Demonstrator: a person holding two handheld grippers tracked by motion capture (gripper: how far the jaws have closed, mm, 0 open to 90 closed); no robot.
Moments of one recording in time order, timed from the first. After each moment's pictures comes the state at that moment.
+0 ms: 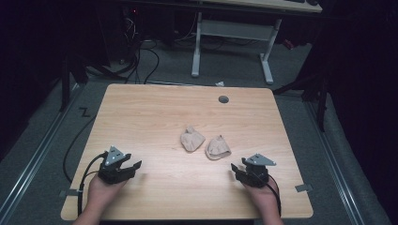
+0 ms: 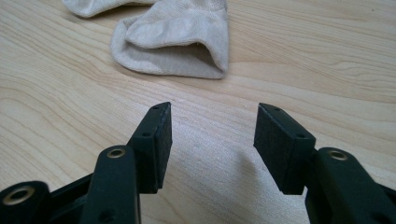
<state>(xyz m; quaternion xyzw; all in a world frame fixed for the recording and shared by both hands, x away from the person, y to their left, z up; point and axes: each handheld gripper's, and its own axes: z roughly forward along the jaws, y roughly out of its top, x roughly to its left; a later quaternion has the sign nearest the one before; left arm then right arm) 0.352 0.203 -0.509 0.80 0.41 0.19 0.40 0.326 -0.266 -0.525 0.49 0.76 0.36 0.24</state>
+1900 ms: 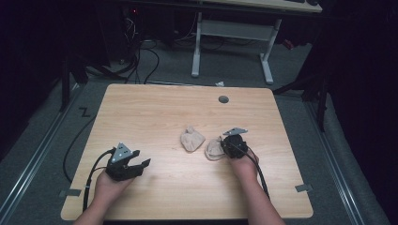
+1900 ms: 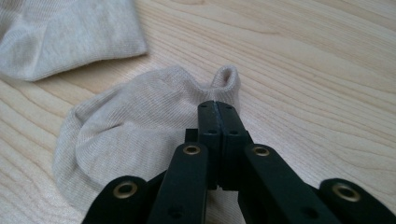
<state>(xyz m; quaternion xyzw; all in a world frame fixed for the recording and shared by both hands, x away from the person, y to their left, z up) 0.358 0.181 -0.500 0.80 0.37 0.18 0.43 0.424 -0.214 -0.516 0.49 0.80 0.28 0.22</state>
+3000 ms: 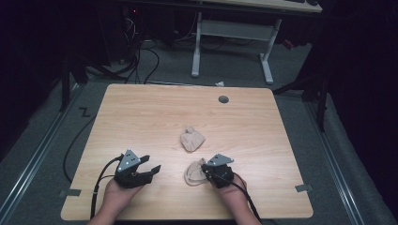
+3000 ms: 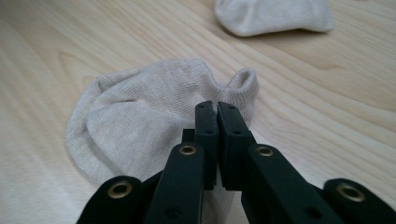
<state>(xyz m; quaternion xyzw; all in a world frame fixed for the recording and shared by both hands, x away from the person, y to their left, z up) 0.333 0.153 -0.500 0.79 0.36 0.16 0.47 0.334 -0.158 -0.525 0.39 0.83 0.34 0.19</state>
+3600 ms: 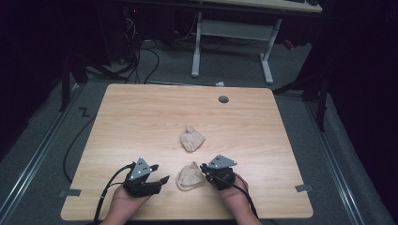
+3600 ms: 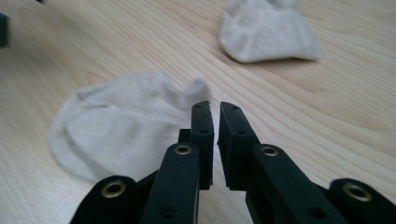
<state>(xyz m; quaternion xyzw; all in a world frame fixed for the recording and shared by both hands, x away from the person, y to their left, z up) 0.316 0.132 -0.505 0.82 0.33 0.14 0.44 0.324 -0.161 -0.509 0.38 0.83 0.37 0.21</state>
